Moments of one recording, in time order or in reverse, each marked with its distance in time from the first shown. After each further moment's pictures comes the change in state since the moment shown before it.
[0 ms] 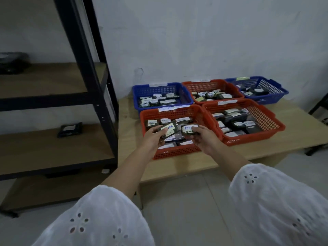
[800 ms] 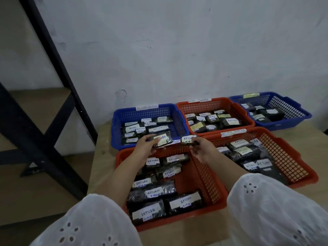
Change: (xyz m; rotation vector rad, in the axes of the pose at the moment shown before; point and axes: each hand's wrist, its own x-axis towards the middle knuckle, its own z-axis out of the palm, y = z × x) left_hand 0.213 0.056 0.066 0.184 0.033 0.014; right_hand 0.217 -0.092 -0.003 0.051 0.061 0.174
